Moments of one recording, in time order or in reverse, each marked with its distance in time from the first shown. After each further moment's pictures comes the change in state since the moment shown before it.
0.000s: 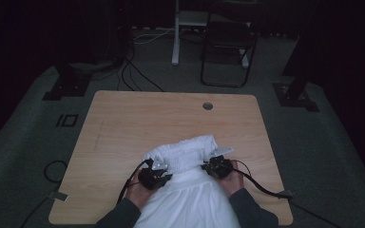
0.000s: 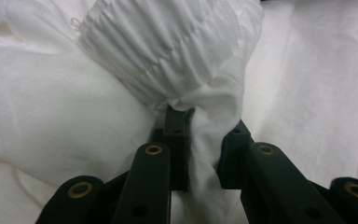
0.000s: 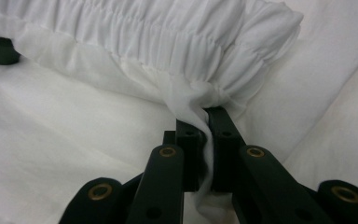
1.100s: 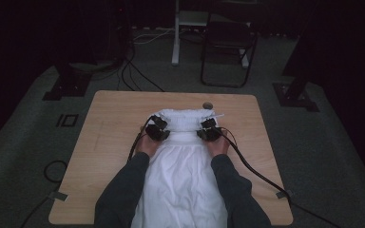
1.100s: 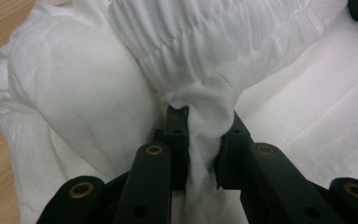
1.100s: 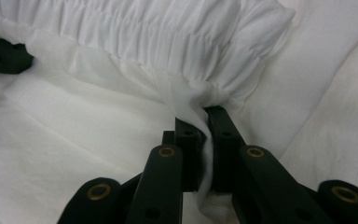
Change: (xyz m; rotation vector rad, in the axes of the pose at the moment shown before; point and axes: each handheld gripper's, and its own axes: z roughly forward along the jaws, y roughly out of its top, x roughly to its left) left arm 0.117 0.099 0.069 0.064 0.199 -0.076; right arm -0.078 0.088 0.071 -0.006 -0.157 0.258
